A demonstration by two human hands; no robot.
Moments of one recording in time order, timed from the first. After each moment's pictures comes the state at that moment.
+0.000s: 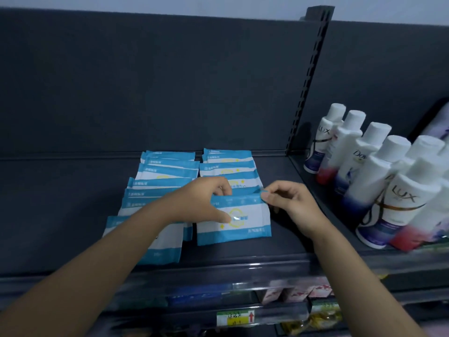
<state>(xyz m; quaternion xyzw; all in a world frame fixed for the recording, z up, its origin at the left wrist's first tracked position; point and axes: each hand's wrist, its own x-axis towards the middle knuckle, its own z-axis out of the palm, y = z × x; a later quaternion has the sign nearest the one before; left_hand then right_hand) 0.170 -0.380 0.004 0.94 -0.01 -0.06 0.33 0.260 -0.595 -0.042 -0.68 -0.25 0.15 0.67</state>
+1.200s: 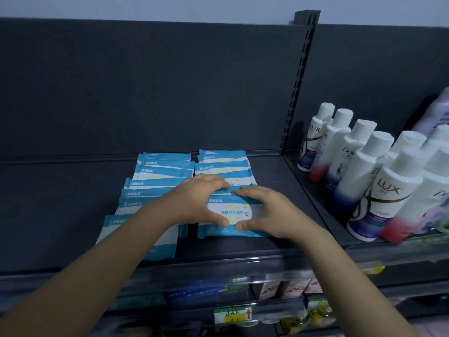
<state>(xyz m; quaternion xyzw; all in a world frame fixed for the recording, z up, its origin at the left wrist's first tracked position) 0.175 -0.386 -0.001 0.99 -0.06 -0.04 0.15 0.238 -0.583 -0.032 -0.88 -0.36 0.08 0.29</state>
